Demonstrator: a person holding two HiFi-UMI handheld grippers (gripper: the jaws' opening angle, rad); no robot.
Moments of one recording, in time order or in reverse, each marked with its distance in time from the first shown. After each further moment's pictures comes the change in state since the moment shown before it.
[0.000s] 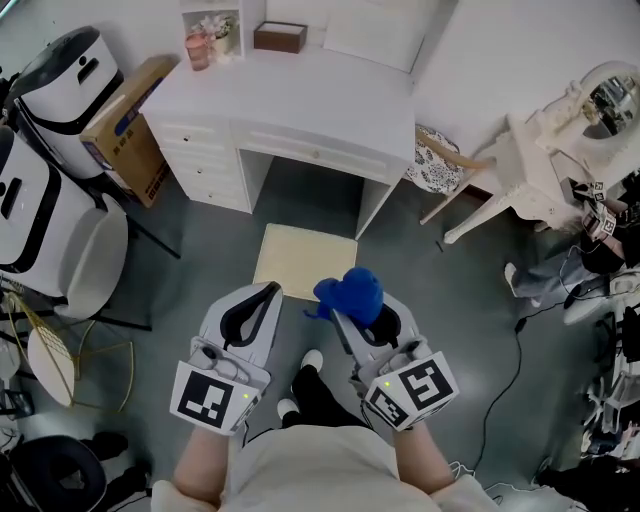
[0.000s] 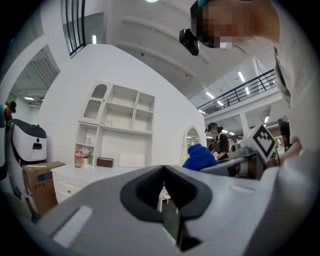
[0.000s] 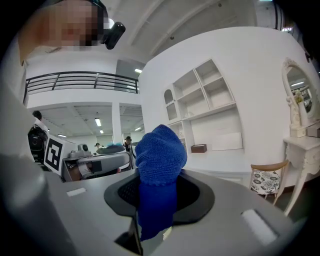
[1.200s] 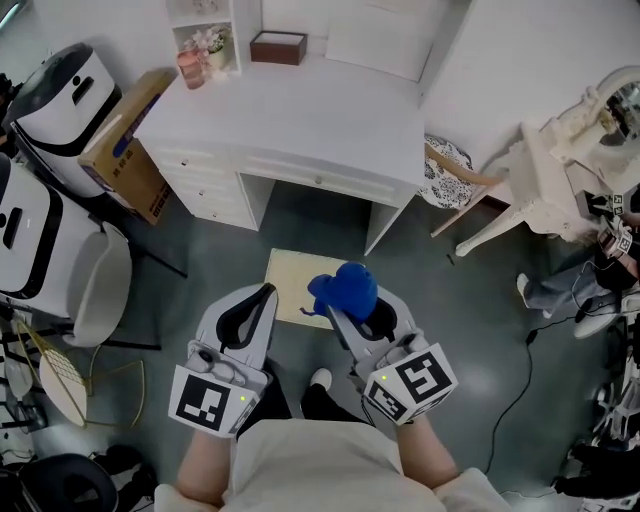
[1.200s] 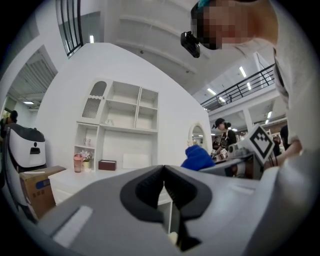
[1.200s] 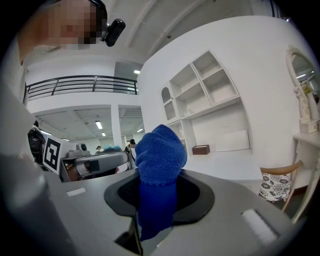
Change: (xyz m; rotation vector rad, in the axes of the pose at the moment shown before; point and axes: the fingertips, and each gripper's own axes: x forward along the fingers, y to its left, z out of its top) left arm 0.083 0.062 -0.002 -0.004 0.059 0.028; right arm 0.089 -0.066 0.024 0.021 -0.007 0.046
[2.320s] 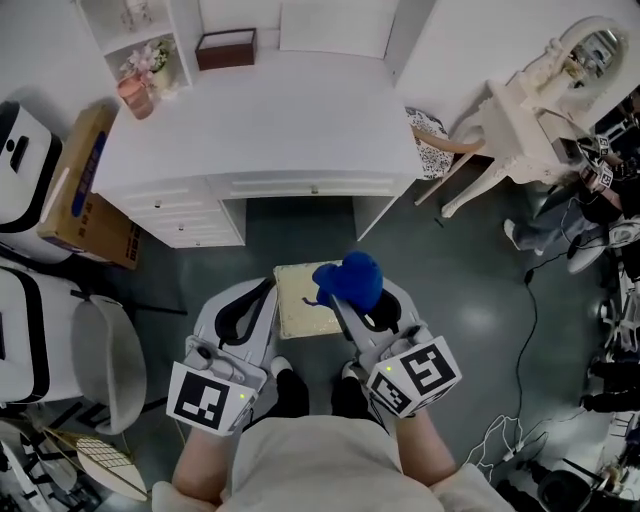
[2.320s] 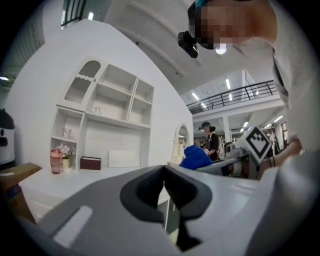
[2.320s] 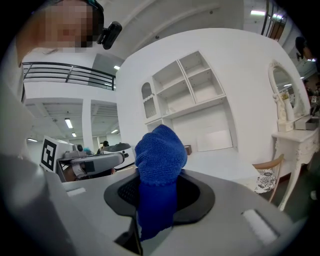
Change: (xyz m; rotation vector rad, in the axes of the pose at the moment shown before) left arm 0.060 0.149 -0.008 0.013 -0.020 -0.298; right arm 0.138 -0.010 0.004 0.069 -0.021 -0.307
